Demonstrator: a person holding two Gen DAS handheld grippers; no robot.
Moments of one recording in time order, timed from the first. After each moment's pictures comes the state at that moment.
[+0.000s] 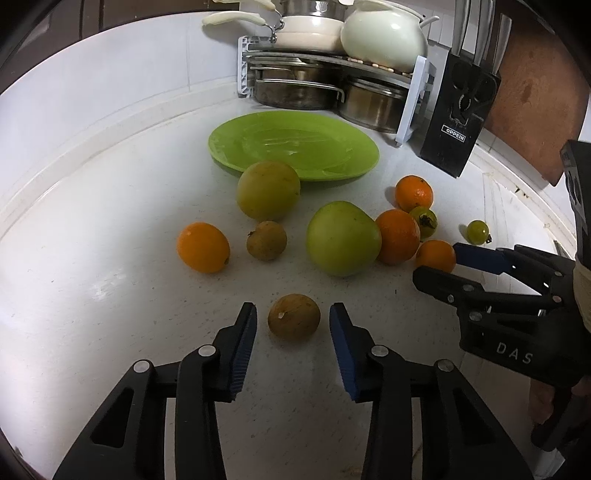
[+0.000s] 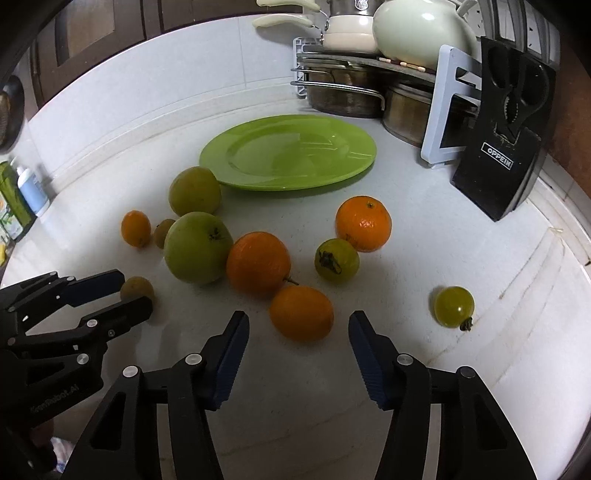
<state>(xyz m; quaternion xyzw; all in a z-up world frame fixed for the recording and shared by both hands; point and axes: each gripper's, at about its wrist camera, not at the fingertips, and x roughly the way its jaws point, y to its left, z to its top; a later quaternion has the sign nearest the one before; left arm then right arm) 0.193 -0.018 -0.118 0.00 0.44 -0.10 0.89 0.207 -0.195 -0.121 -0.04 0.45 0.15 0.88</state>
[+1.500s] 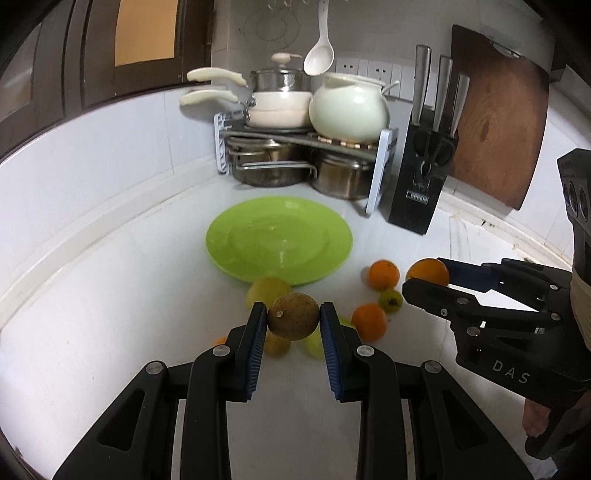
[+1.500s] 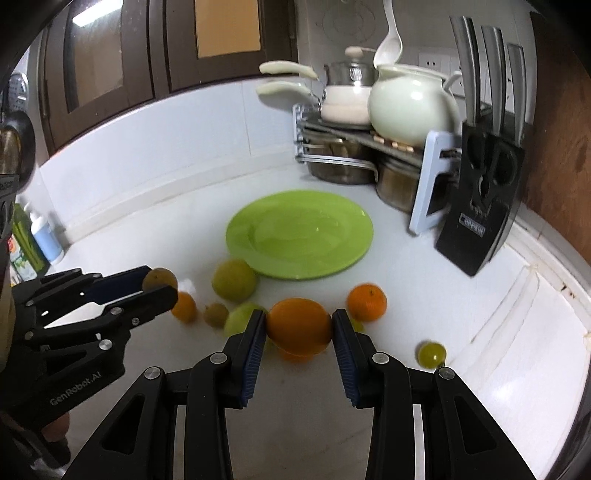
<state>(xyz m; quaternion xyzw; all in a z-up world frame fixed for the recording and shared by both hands) 0.200 -0.004 -0.035 0.03 0.34 -0.15 0.93 0.190 -0.173 -0.040 -0.02 0.36 0.13 0.92</state>
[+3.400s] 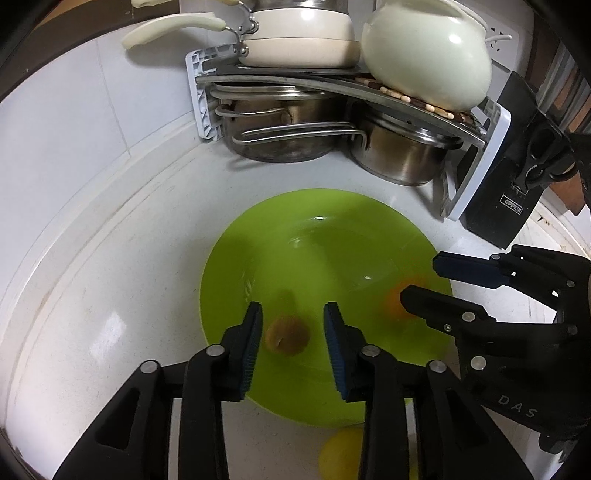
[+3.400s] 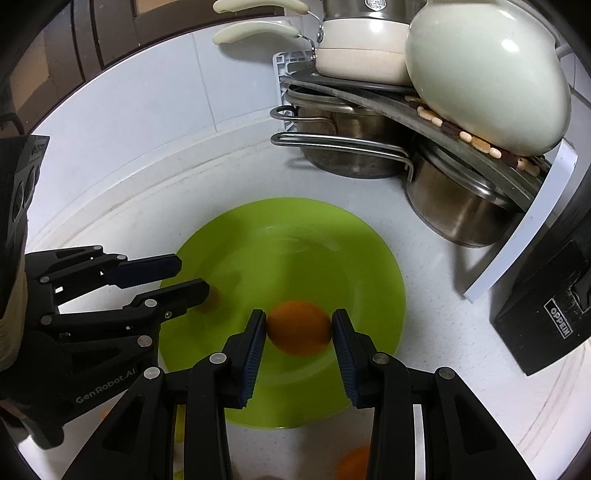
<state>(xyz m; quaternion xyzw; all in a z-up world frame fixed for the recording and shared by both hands) 0.409 -0.014 -0.079 0.07 0.46 -0.17 0.87 0.377 -0.153 -0.085 -0.02 0.45 0.13 0.88</state>
